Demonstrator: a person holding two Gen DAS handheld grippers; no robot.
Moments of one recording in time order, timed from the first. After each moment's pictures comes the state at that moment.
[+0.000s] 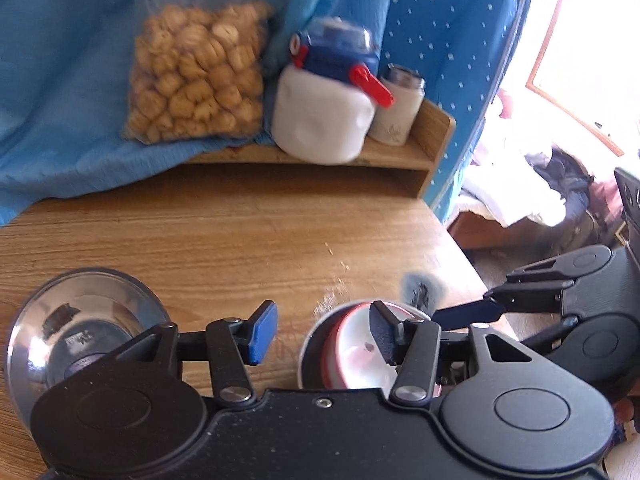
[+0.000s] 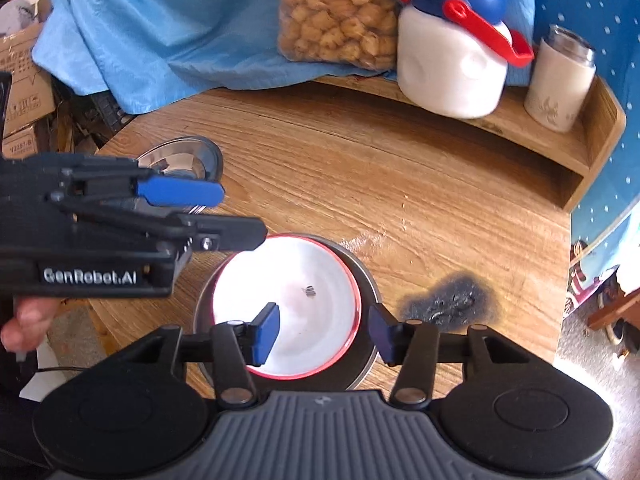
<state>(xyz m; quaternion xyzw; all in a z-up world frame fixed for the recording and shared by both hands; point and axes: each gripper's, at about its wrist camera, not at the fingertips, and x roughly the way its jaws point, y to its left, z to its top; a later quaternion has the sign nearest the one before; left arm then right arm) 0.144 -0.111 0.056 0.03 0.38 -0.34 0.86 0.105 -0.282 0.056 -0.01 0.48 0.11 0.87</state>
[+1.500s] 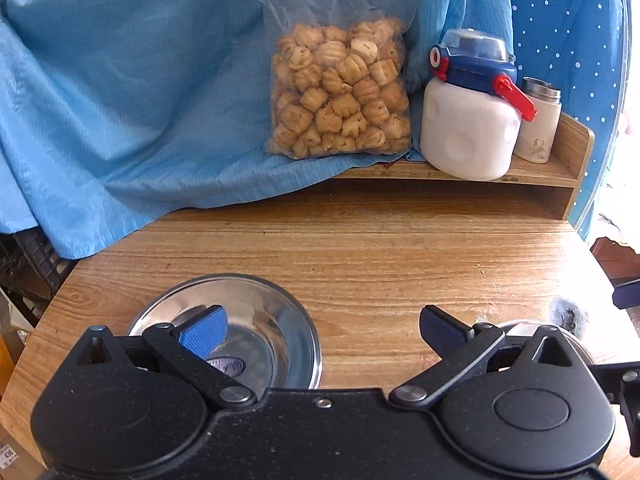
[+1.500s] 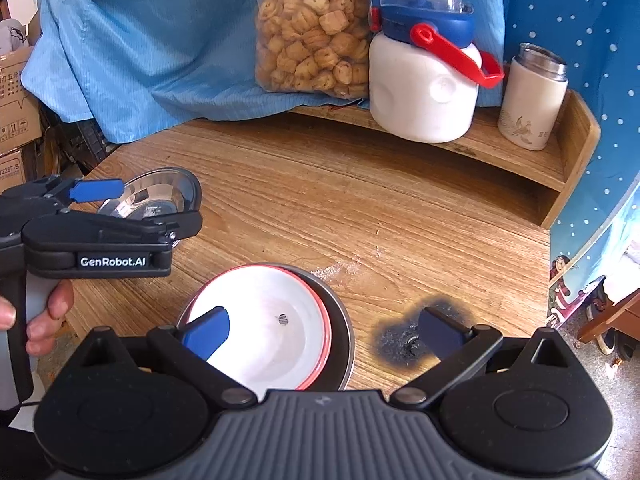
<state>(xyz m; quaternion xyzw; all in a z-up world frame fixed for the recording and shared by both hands) 0.145 -0.097 0.040 0.09 0.33 -0.14 0.93 0.099 -0.293 0.060 0.00 0.44 0.08 0.90</state>
